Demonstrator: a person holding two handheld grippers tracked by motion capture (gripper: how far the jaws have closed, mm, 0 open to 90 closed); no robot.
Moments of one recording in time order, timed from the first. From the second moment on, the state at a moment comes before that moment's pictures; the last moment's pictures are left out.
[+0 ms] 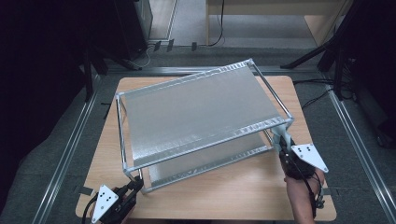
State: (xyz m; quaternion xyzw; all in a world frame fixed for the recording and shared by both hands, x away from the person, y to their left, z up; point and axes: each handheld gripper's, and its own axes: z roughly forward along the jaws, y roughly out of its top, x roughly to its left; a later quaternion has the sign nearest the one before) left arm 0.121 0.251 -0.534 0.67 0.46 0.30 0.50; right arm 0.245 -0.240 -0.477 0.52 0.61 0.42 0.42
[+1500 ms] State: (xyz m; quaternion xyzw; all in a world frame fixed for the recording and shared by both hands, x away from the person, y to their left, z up) left arm 0.122 0.249 -0.534 0.67 0.46 0.31 0.49; right arm 0.248 -0.262 -0.475 0.55 0.61 0.40 0.41
